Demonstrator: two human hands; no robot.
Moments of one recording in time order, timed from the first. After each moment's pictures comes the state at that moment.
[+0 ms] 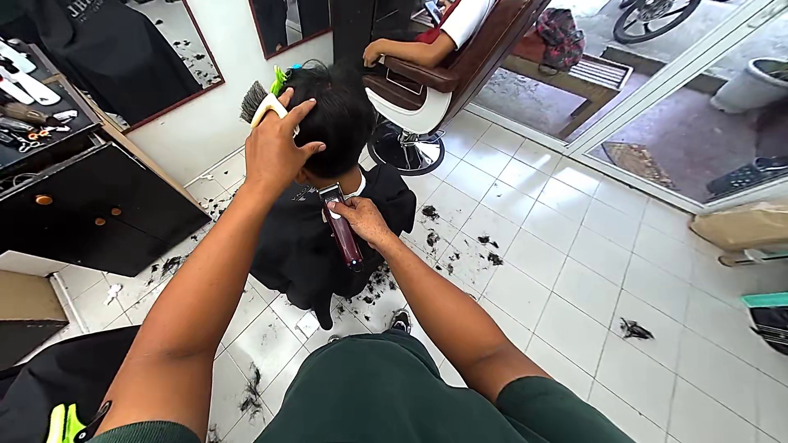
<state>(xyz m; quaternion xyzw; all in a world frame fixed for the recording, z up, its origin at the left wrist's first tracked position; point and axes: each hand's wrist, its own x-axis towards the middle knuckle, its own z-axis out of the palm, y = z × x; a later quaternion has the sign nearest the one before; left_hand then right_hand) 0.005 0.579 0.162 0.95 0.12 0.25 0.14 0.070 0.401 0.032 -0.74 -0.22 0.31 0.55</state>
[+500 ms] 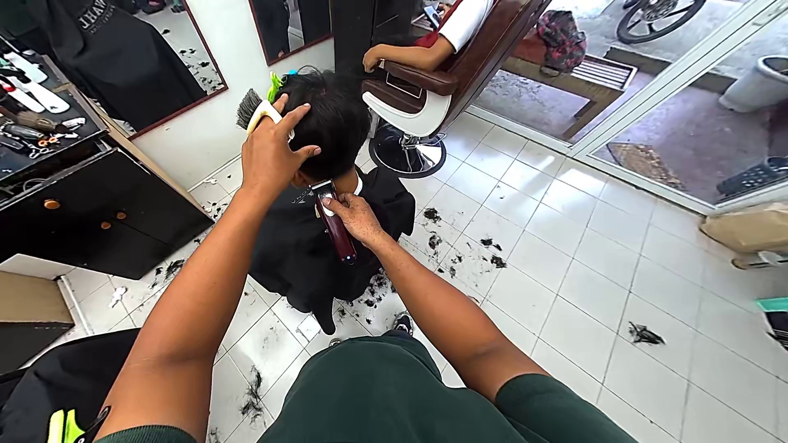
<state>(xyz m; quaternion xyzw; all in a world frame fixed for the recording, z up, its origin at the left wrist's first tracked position) 0.005 0.575 0.161 0.95 0.13 0.26 0.14 0.071 0.407 0.037 -0.72 -0.25 0.29 0.57</state>
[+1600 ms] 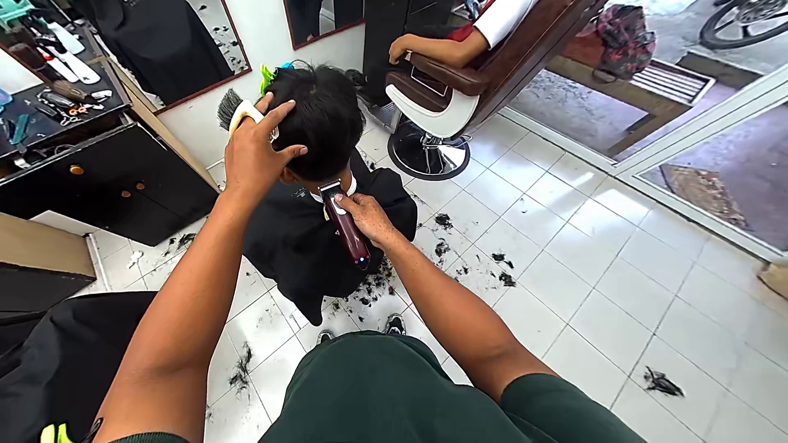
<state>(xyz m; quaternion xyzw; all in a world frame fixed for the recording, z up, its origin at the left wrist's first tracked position) 0.004 0.556 0.157 0.93 0.19 0.28 0.13 0.115 0.367 0.041 -0.70 -0.27 0.37 0.55</state>
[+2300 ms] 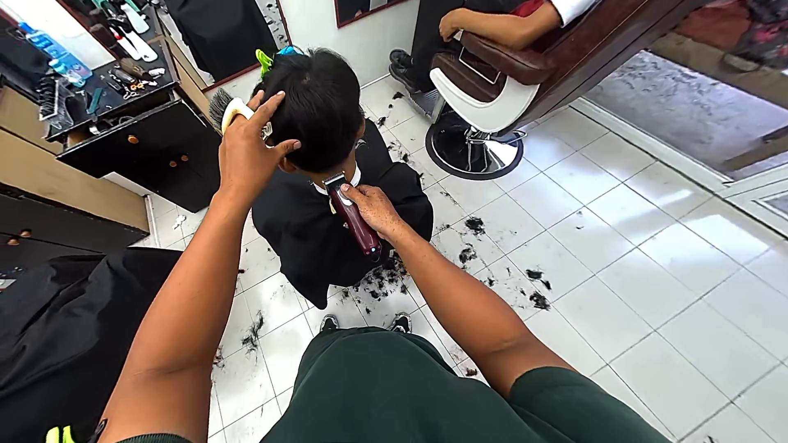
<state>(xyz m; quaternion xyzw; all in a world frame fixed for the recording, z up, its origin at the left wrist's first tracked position) -0.002 0.524 0.159 0.91 0.30 0.26 0.10 0.150 0.361 0.035 -0.66 -0.32 0.43 0.53</state>
